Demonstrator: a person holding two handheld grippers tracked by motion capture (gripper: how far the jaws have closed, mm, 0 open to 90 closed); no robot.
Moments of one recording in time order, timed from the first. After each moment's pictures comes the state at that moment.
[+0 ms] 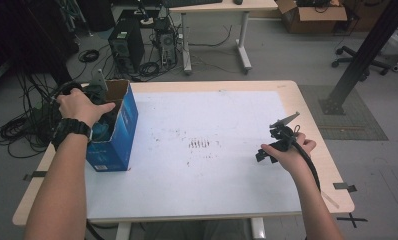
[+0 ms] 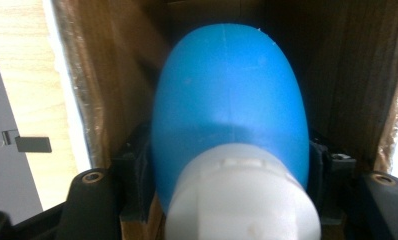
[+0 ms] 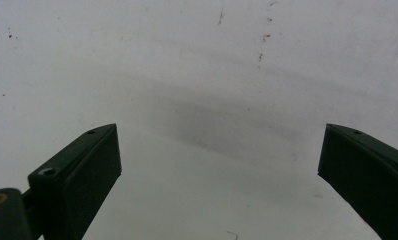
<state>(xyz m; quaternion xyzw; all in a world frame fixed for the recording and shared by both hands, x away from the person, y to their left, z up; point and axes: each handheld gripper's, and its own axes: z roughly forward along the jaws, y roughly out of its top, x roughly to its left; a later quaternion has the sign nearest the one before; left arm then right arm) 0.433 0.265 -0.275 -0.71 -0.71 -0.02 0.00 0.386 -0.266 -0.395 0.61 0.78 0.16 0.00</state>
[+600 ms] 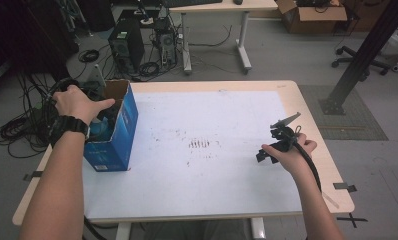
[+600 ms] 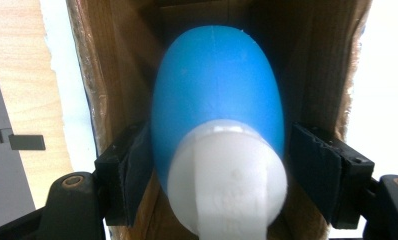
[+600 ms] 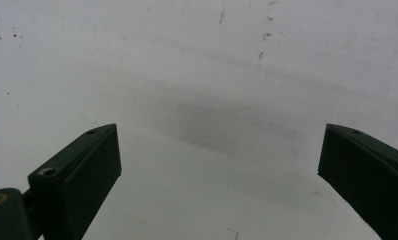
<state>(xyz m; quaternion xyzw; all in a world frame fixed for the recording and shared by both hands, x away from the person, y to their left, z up) 0.429 0.262 -0.260 -0.71 -0.71 -0.02 -0.01 0.385 -0.266 -0.393 0.61 0.78 0.16 0.00</state>
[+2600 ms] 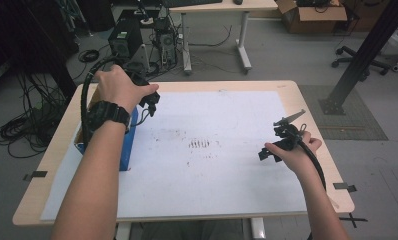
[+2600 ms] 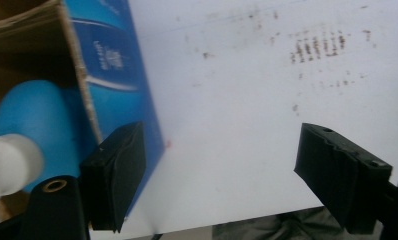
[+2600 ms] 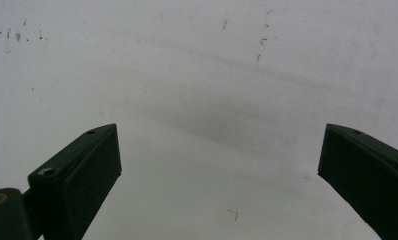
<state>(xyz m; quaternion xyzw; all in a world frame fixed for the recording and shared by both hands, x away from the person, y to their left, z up) 0.423 0.136 -0.206 -0.76 -0.64 -0.03 -0.04 0.378 -0.270 -0.376 0.60 0.78 0.17 0.01</state>
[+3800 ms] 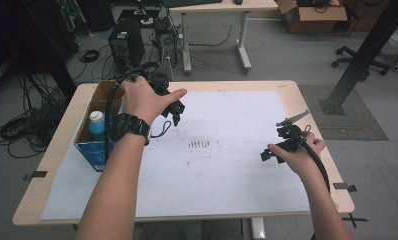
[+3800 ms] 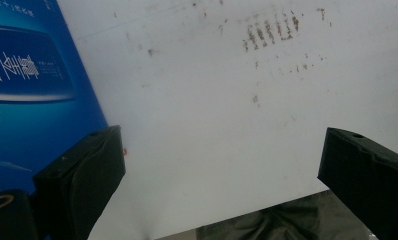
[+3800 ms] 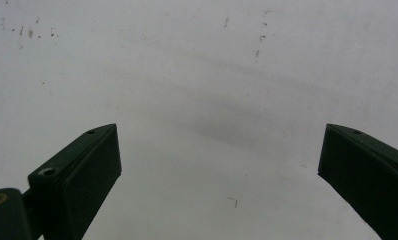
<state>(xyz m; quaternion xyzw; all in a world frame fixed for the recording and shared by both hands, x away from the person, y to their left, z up) 0.414 0.097 -0.227 -0.79 -0.61 -0.01 -0.05 0.369 -0.272 -0.367 0.60 0.78 0.18 0.01</state>
